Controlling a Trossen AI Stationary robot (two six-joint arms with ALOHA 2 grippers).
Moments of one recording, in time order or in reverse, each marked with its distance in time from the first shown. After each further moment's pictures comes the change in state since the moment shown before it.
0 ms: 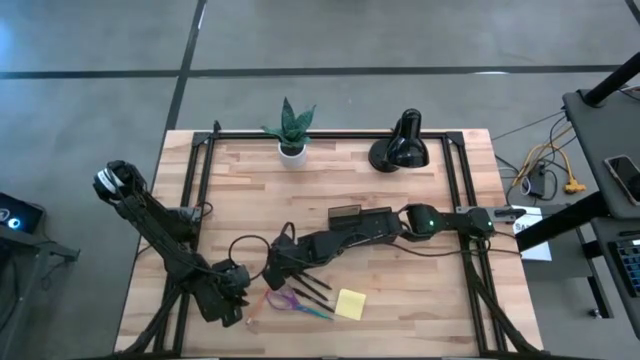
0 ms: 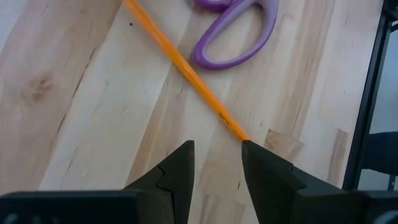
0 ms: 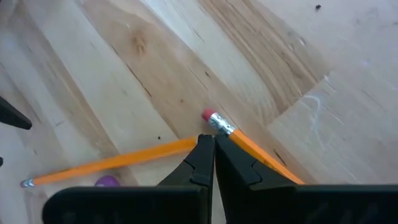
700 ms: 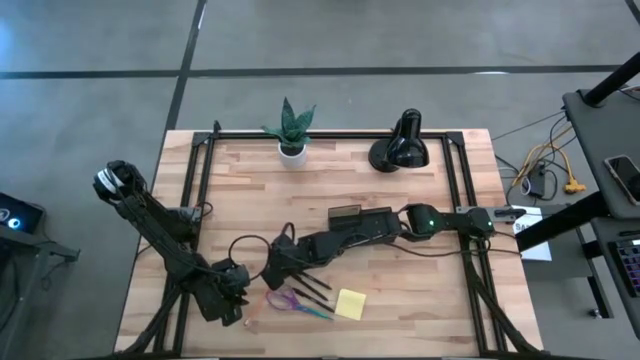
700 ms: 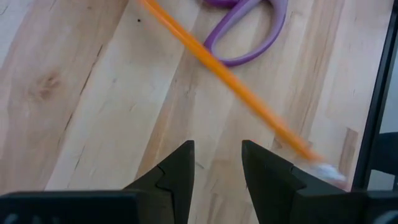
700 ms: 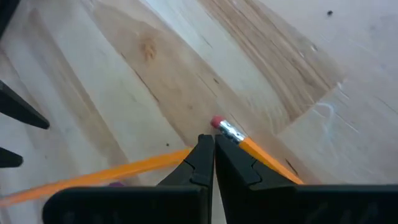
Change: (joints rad) left arm 0.000 0.000 -0.012 -0.001 -0.001 -0.002; right arm 0.000 0.000 -0.025 0.056 0.001 0.007
